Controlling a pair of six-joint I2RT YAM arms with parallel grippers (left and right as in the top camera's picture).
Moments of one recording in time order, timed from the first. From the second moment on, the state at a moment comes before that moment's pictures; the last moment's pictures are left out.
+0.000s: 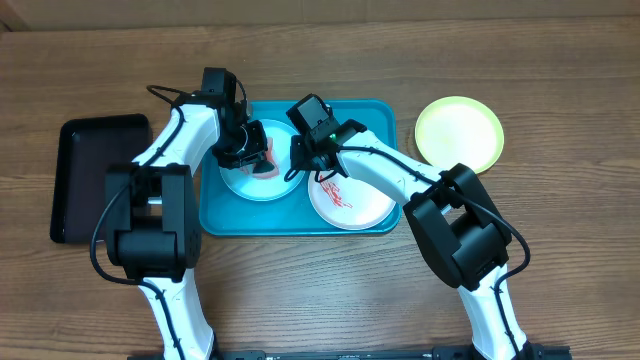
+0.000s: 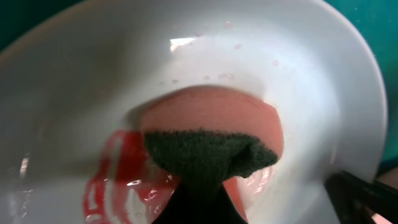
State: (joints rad) left arm -0.07 2.11 1.49 -0.79 0.27 -0.34; right arm 0.66 2.24 1.64 -0.51 -0.02 0.65
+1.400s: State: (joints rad) left arm -0.07 2.16 1.62 -0.99 0.18 -0.32; right arm 0.67 2.24 1.64 -0.51 -0.03 0.60
